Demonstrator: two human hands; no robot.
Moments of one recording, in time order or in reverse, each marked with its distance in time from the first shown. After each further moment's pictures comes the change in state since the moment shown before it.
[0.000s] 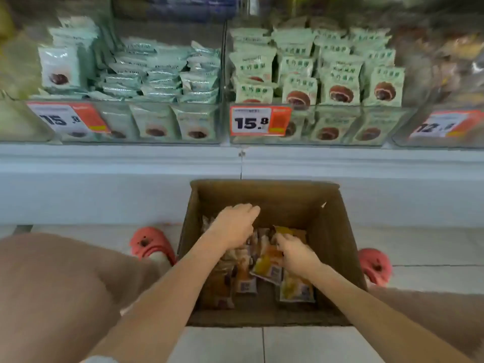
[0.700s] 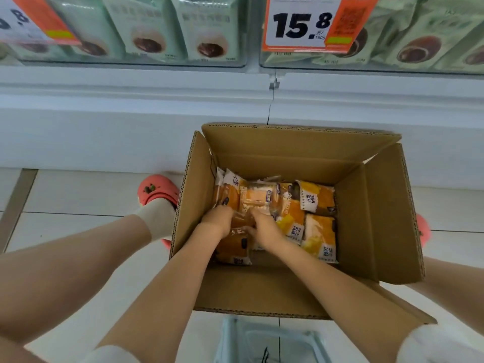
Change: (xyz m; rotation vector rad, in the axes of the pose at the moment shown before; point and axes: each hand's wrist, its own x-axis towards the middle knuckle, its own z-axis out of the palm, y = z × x) left_hand -0.031 -0.054 0.128 -0.288 -0.483 -0.458; right_hand 0.058 -0.077 0.101 0.520 -0.009 -0.104
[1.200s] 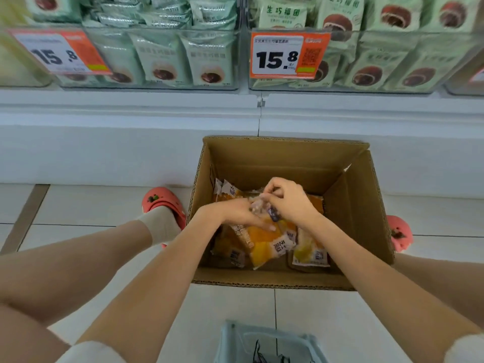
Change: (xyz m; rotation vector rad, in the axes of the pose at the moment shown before) left_hand -0.049 0.041 -0.060 -0.424 -0.265 0.339; right_hand -0.050 -0.045 -0.114 0.153 0.215 -0.089
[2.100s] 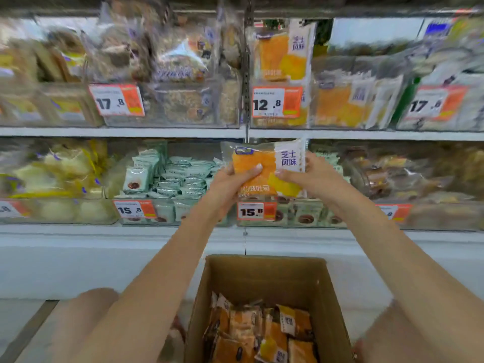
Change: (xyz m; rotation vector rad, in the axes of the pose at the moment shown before) left_hand -0.186 0.219 -0.110 -0.852 0.692 0.770; right_hand -0.077 -0.232 -0.227 0.264 0.273 -0.335
